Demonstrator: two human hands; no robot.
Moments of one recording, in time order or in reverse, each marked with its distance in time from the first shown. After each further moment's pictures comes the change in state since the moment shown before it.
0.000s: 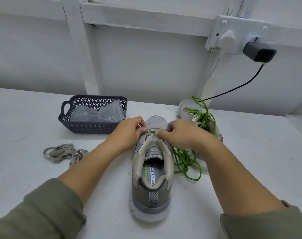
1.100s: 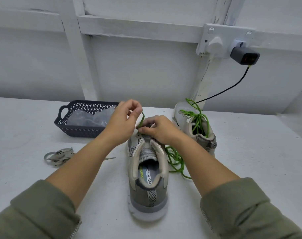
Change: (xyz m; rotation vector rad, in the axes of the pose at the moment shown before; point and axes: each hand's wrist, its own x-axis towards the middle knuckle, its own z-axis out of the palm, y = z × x) left_hand 0.000 0.026 -0.028 -0.359 0.258 0.131; right_hand 0.045 -0.007 0.035 0.447 0.115 -0.298
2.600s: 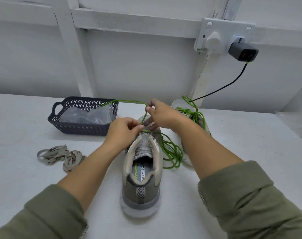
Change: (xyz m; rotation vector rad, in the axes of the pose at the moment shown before) left_hand -0.015 -0.013 0.029 0.204 -0.022 -0.283; right_hand 0.018 -0.015 -0.030 0.050 -0.047 0.197
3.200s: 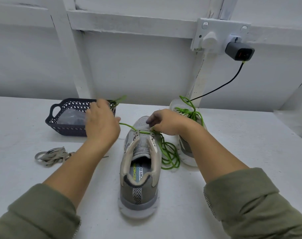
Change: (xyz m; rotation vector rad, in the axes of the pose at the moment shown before) left_hand 0.012 0.002 -0.034 0.492 0.307 0.013; right_hand -0.017 0.018 -0.018 -0.379 -0.078 -0.044
